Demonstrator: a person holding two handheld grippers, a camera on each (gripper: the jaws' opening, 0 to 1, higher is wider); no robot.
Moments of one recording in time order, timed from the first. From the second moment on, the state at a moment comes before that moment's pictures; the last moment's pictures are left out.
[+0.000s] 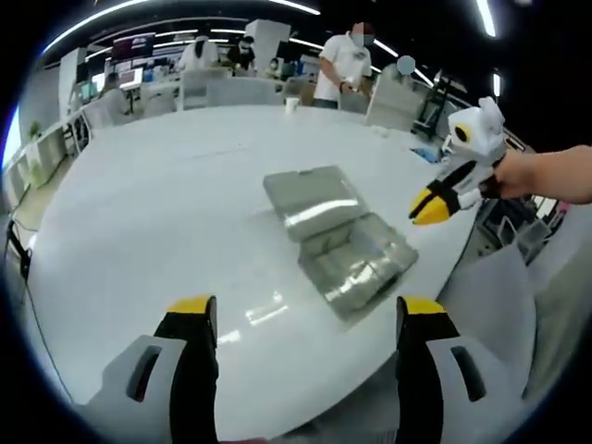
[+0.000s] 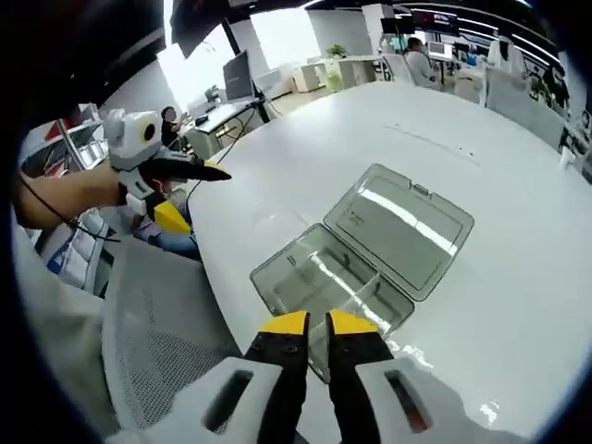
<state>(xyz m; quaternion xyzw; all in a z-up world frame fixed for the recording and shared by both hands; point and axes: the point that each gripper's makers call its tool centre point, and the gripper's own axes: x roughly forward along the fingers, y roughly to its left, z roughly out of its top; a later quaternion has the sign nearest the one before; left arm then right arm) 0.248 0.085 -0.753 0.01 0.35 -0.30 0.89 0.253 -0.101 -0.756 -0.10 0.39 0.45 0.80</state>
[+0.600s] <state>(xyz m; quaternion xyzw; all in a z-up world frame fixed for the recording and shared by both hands) 0.254 0.092 -0.782 0.03 0.41 -0.25 0.88 0.221 -0.111 -0.749 -0.11 0.31 0.50 0.80</state>
